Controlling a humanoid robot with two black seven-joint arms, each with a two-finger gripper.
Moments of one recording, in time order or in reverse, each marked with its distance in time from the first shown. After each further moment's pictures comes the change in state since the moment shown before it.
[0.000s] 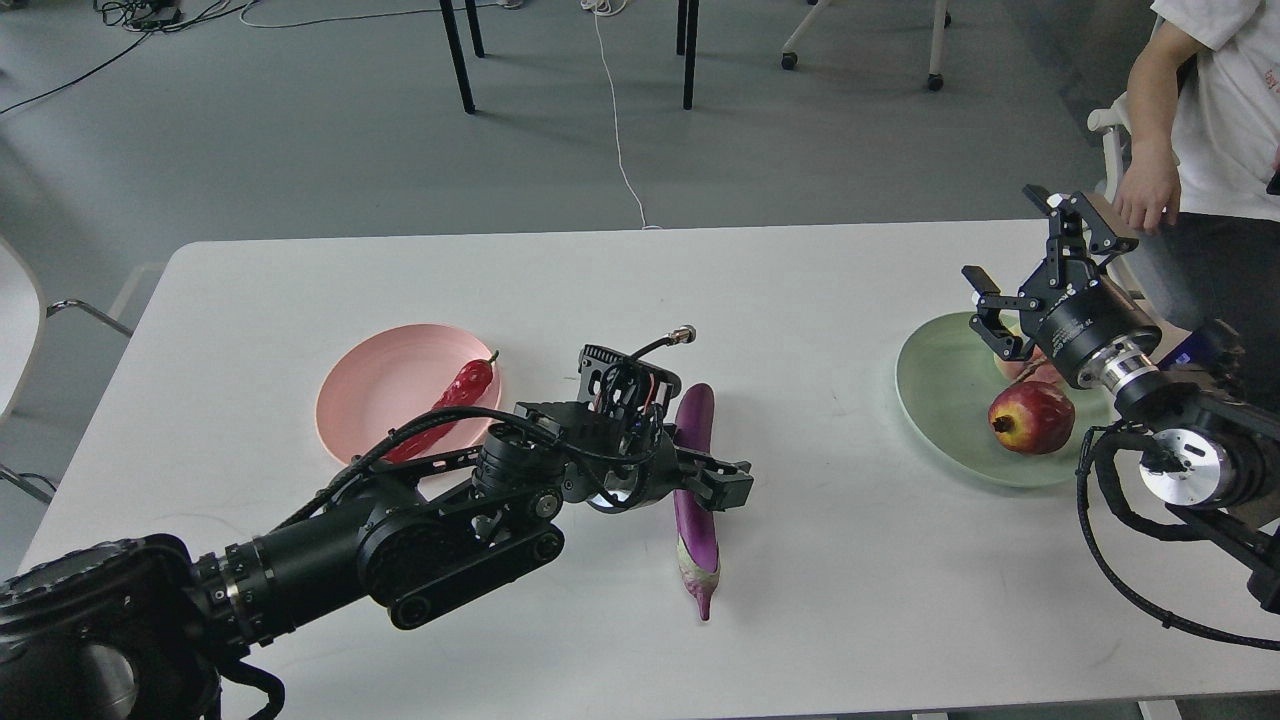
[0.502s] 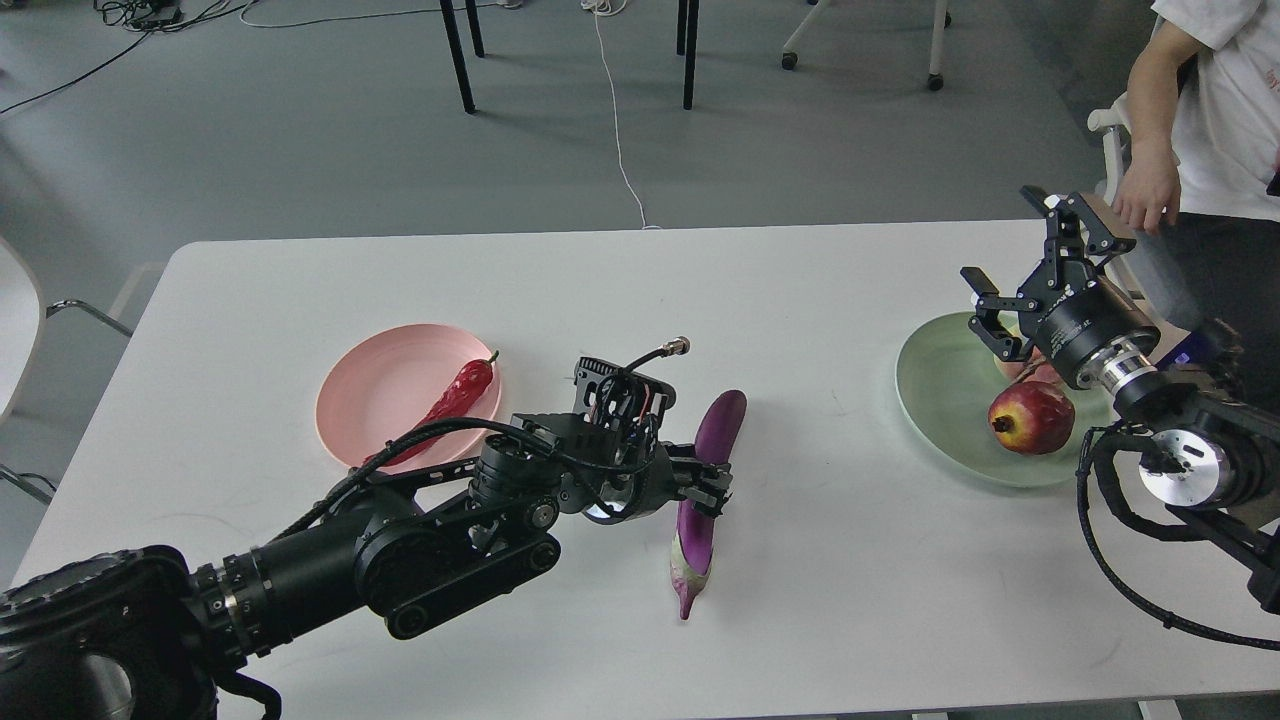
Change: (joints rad) left arm 0.018 0.008 -0.002 0.000 0.000 -0.003 0.002; right arm 0.000 0.000 -0.001 0.001 -0.012 -0.003 0.000
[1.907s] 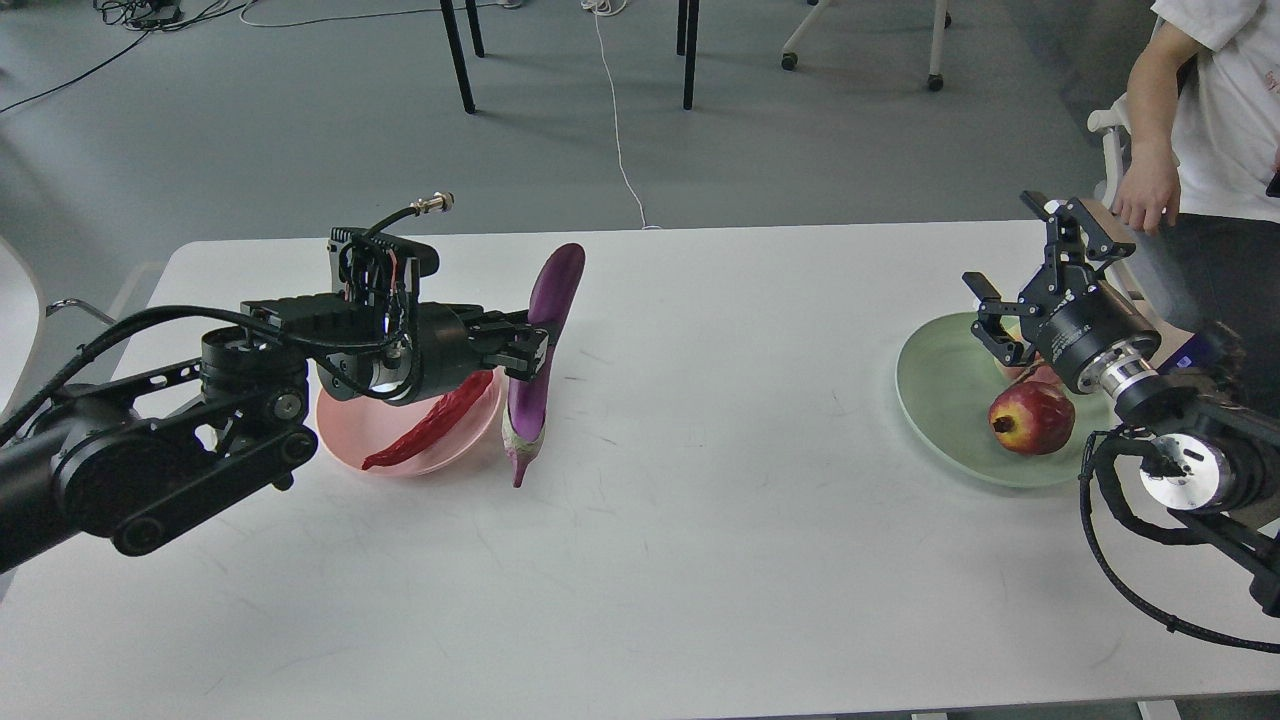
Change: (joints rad) left arm -0.065 0.549 -0.061 -0.229 -0.134 0.092 -0.178; right arm -0.005 0.000 -0.003 -0.005 -0.012 -0.004 0.000
